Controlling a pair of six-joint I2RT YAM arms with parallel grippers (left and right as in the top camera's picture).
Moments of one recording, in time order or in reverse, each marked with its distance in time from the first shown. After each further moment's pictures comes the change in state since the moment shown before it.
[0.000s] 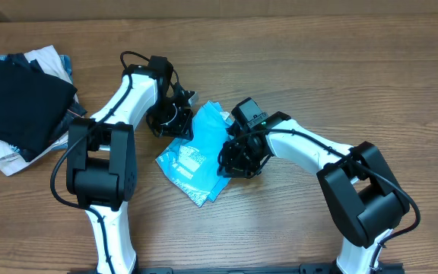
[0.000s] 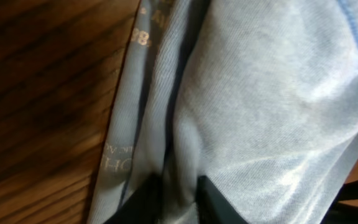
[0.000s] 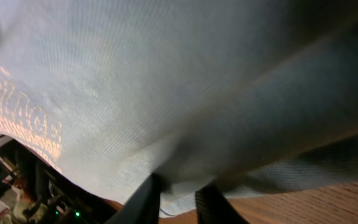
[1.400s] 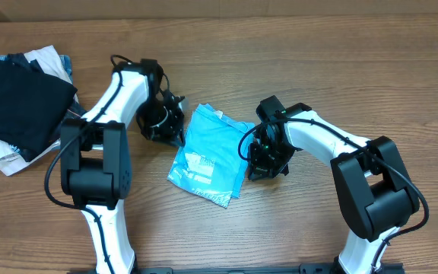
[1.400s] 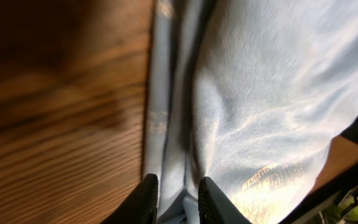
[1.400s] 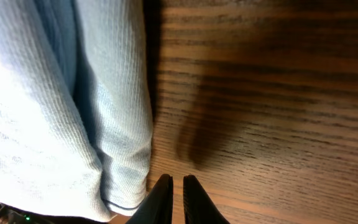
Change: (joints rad) left arm 0.059 0.000 0.039 -0.179 0.008 -0.021; right arm -0.138 0.001 -0.002 -0.256 0.130 -0.151
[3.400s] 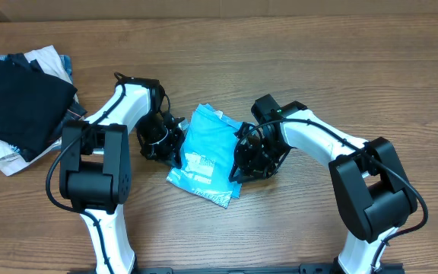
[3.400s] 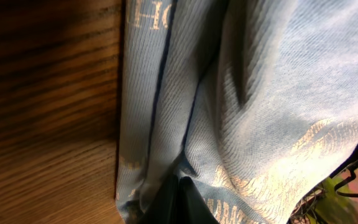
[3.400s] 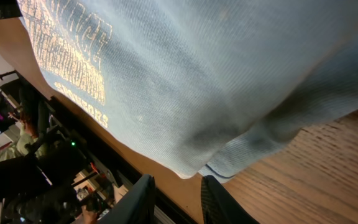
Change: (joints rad) left arm -0.017 -0.035 -0.179 -0.018 0.005 -0.019; right arm 0.028 0.000 0.033 -0.022 -0.270 -0.236
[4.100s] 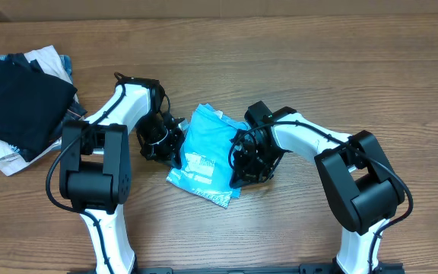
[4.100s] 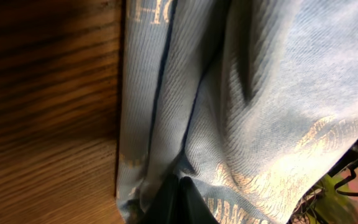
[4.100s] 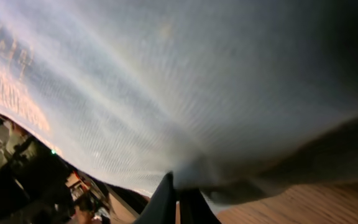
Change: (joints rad) left arm 0.000 0.000 0.000 -0.005 -0.002 0.000; right arm 0.033 0.072 -0.013 0.049 0.018 0.021
